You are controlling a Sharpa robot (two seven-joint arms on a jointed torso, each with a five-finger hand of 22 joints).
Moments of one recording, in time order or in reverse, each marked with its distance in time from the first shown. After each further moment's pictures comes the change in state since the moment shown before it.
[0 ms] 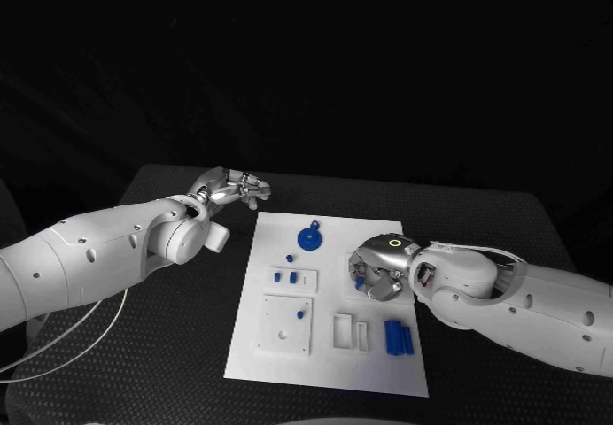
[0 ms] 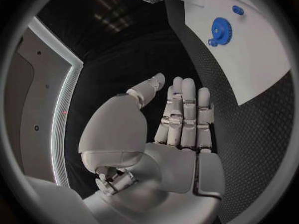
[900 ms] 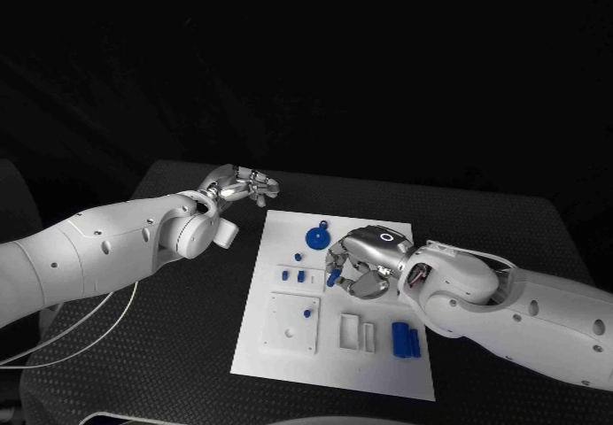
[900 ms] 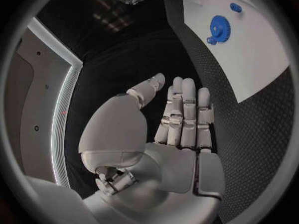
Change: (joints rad) left arm 0.000 0.003 0.000 -0.014 0.000 0.001 0.000; left_hand 0.000 0.000 0.000 0.000 0.000 -0.003 0.004 0.000 0.000 0.000 0.000 0.000 0.000 0.000 0.000 0.000 0.002 0.000 -0.004 -0.004 0.000 0.000; right arm -0.014 0.054 0.033 0.090 0.082 -0.151 0.044; right_hand 0.002 0.001 0.031 -0.004 -0.005 0.020 -0.008 0.011 0.009 0.024 -0.015 0.007 0.014 0.019 -0.014 0.000 -0.002 -0.001 0.025 -0.014 0.006 0.000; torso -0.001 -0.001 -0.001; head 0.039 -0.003
